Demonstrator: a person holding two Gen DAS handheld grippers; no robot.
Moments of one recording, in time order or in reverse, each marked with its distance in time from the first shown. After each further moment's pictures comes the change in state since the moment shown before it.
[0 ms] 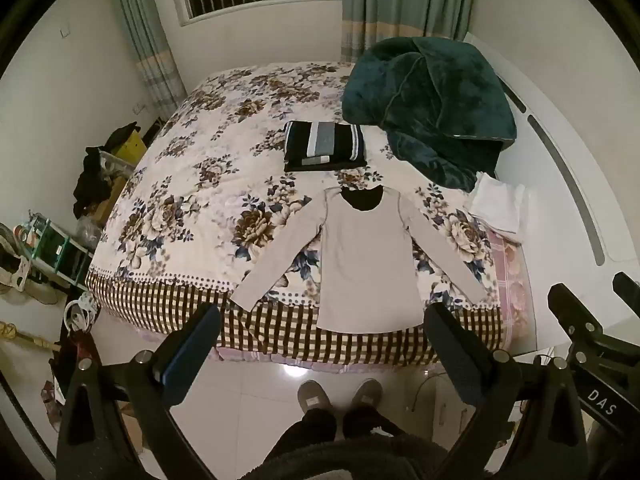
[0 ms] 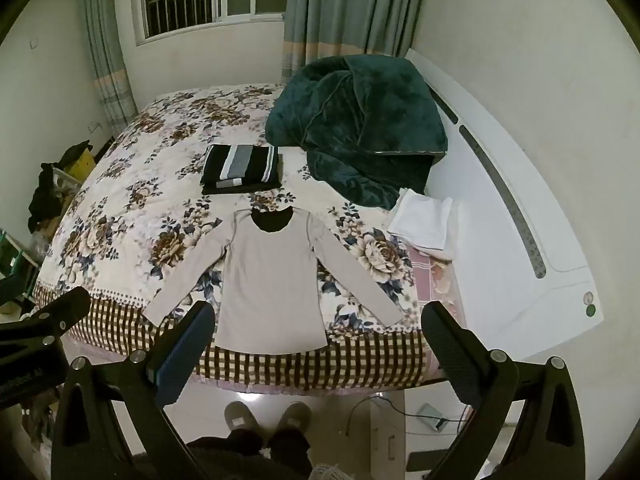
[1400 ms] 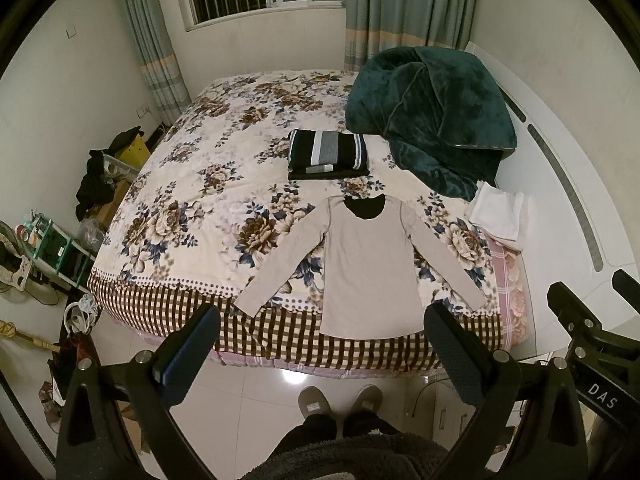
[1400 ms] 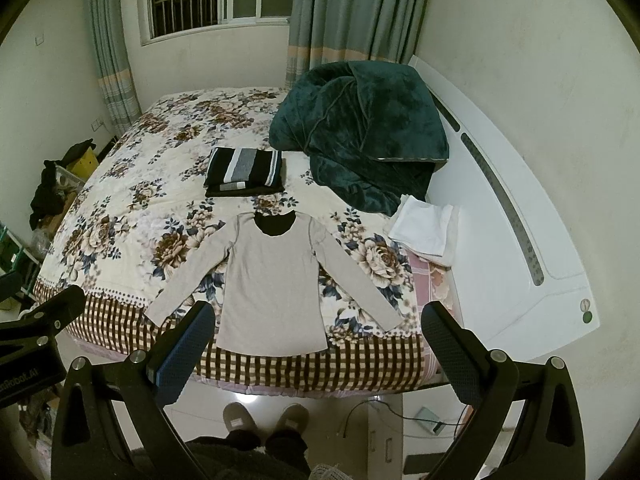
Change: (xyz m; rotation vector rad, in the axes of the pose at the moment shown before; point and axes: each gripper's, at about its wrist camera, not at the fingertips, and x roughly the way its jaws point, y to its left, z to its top) left arm -0.005 0.001 0.003 -0.009 -0.013 -0.001; right arm -0.006 0.001 0.006 -0.007 0.004 0.004
